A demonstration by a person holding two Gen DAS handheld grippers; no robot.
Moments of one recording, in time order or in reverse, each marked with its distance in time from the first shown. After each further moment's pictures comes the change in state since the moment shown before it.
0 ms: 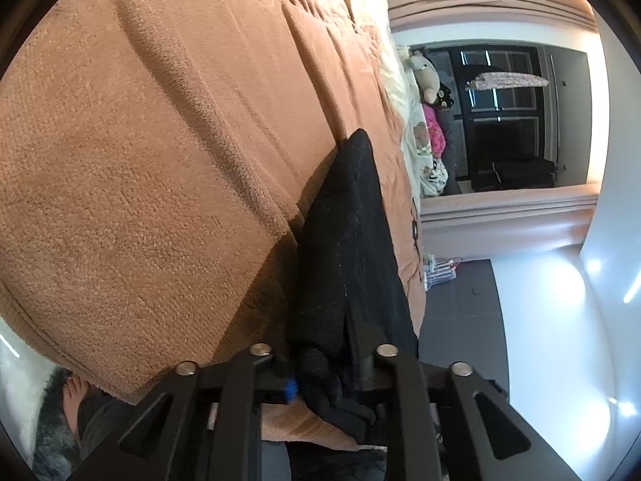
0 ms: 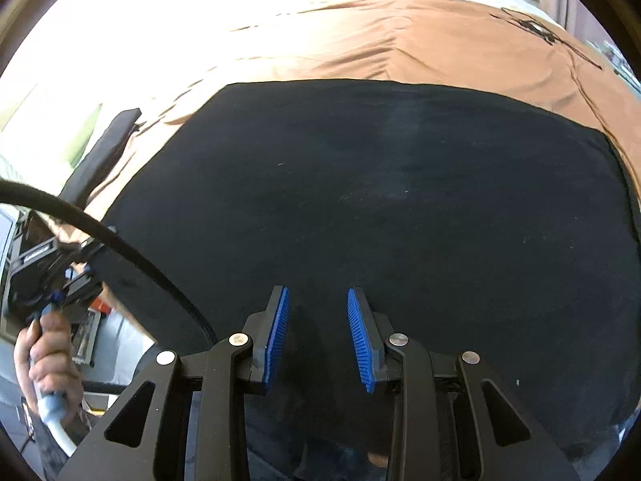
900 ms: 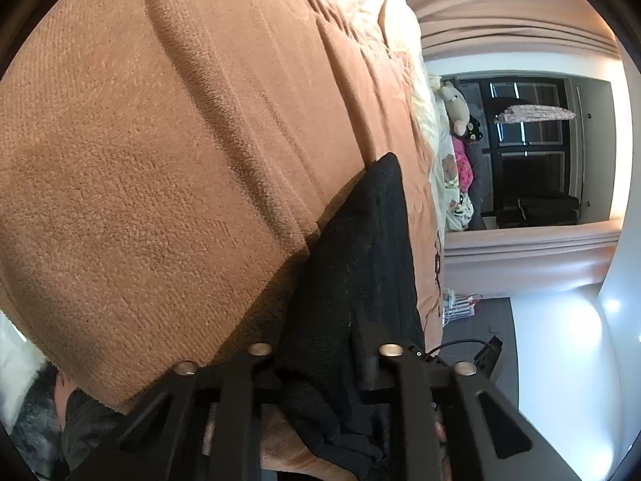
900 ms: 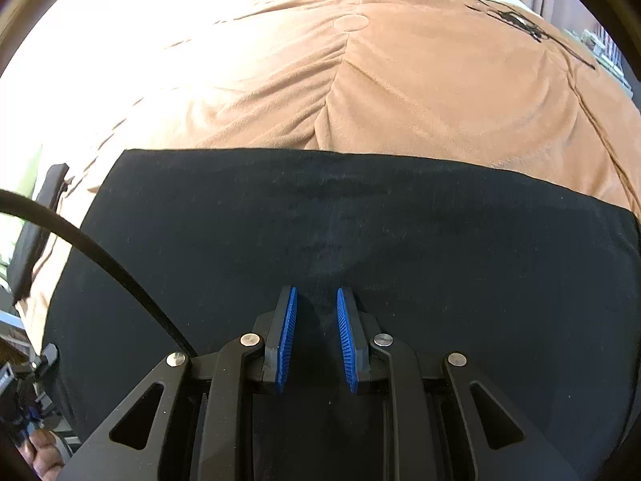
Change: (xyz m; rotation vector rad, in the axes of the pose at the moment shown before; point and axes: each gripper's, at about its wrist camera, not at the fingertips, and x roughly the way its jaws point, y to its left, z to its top) left arm 0.007 -0.004 -0.007 -0.087 -0.112 0.079; right arm 0.073 -0.017 0.086 0.092 0.003 -0.085
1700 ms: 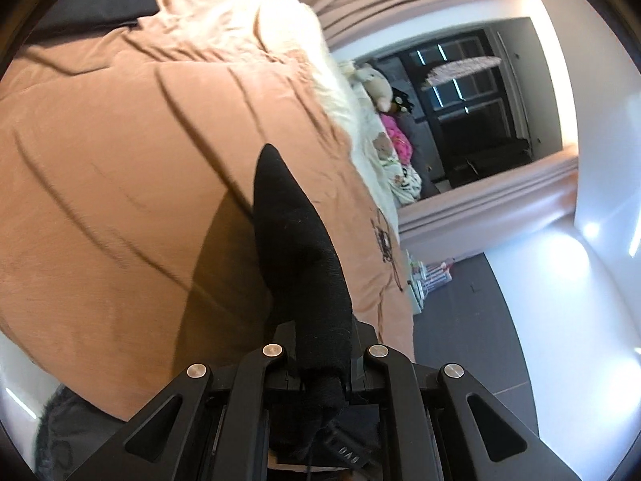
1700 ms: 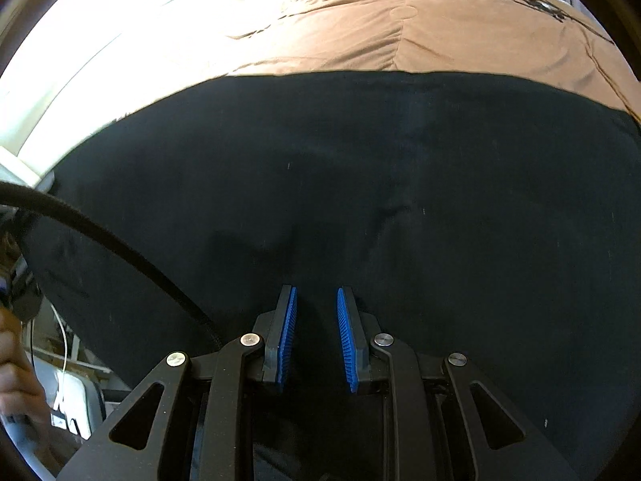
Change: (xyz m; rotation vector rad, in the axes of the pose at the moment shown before) left arm -0.015 -0.130 -0.027 0.273 -0.013 -0.100; right arm -0.058 -0.032 -0.107 -0.042 0.000 0.240
